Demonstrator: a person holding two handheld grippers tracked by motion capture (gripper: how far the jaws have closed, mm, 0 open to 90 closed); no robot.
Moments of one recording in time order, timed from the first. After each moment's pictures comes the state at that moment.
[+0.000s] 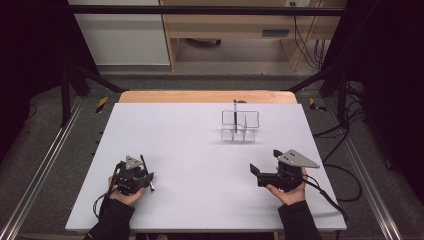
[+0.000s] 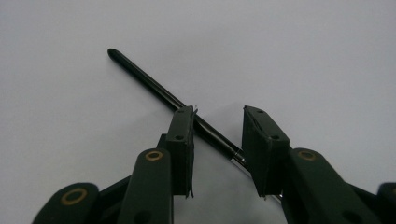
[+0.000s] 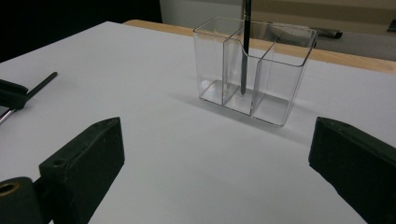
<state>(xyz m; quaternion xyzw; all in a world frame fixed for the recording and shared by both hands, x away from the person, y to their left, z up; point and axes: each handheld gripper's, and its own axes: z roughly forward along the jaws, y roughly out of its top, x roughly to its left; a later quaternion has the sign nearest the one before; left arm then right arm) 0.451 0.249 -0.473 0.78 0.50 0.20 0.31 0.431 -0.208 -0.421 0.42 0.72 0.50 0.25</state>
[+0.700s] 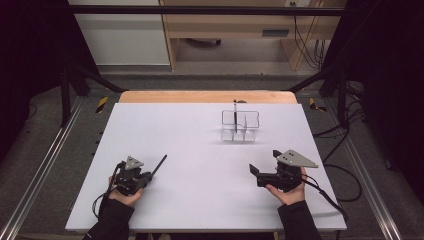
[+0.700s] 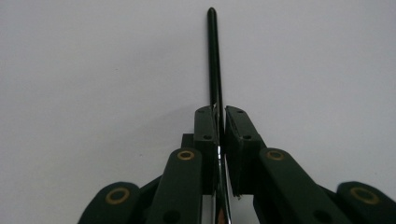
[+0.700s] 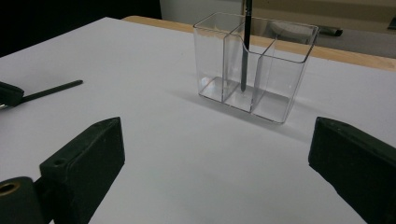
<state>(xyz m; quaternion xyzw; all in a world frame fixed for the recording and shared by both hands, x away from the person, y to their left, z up) 0.450 0.249 -0.472 0.80 0.48 0.17 0.32 0.432 -0.207 -0.423 0.42 0.72 0.49 0.25</state>
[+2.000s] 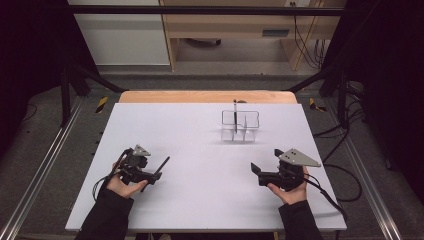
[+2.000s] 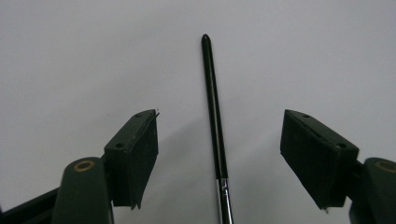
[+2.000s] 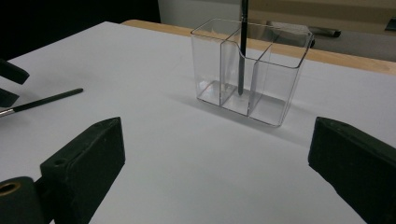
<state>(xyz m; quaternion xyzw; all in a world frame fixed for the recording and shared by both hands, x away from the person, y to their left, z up) 0.478 0.237 -0.441 0.86 0.42 0.13 0.27 0.431 -0.210 -0.417 0.42 0.72 0.49 0.25</state>
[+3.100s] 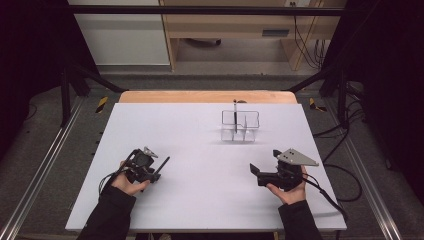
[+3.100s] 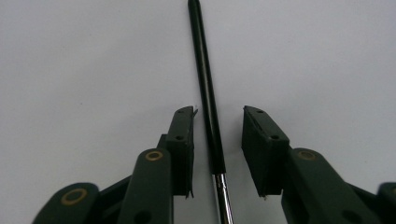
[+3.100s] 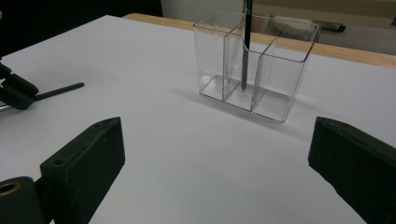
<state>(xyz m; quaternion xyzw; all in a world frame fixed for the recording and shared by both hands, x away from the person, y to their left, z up) 0.487 0.223 -0.452 0.89 0.41 0.10 0.20 0.433 -0.208 -0.420 0.42 0.72 0.49 0.24</state>
